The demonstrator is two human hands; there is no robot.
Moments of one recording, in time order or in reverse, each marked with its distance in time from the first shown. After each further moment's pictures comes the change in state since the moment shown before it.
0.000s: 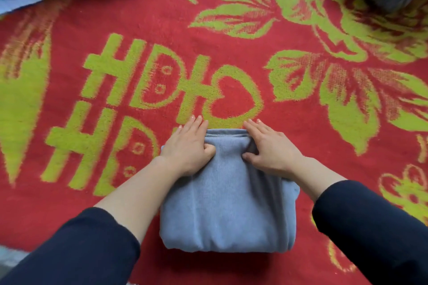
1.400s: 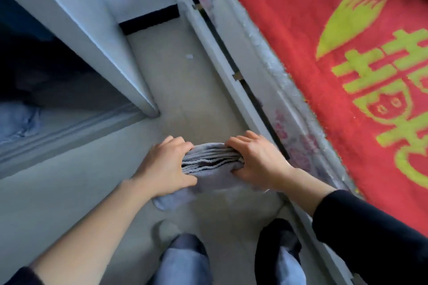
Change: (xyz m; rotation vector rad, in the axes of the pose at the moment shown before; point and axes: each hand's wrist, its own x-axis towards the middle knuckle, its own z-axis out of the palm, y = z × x) left_hand -0.643 -0.249 0.252 -0.415 0.439 -0.624; right_hand -0.247 -0.488 0.313 -0.388 -0.055 -1.074
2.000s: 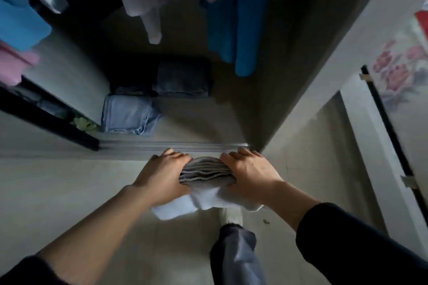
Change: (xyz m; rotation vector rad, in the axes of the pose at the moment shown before) left_hand -0.064 -0.389 -0.044 -0.010 0.131 -0.409; right_hand 0.353 -0.246 0.139 -0.238 -0.179 -0.451
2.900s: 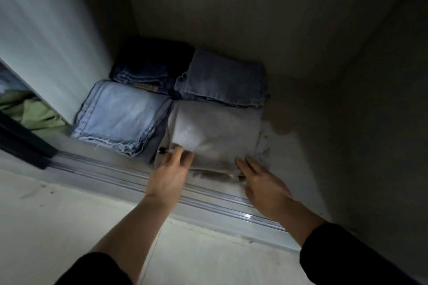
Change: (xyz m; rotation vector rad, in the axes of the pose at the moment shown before) left_hand 0.261 -0.244 0.243 0.132 0.517 -0.288; right_hand 0.312 0.110 0.270 -0.158 0.069 0.063
